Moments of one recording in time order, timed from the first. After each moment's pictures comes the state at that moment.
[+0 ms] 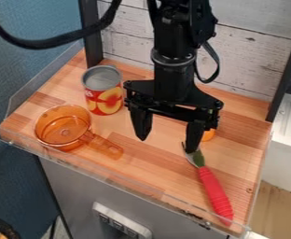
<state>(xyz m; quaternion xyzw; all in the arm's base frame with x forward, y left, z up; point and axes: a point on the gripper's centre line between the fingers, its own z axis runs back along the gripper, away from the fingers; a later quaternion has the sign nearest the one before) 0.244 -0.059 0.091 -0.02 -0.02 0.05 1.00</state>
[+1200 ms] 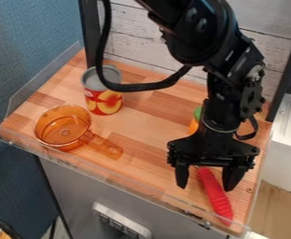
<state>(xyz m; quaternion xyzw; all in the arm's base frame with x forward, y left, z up) 0.261 -0.107 0.018 0.01 -0.02 0.22 0.98</state>
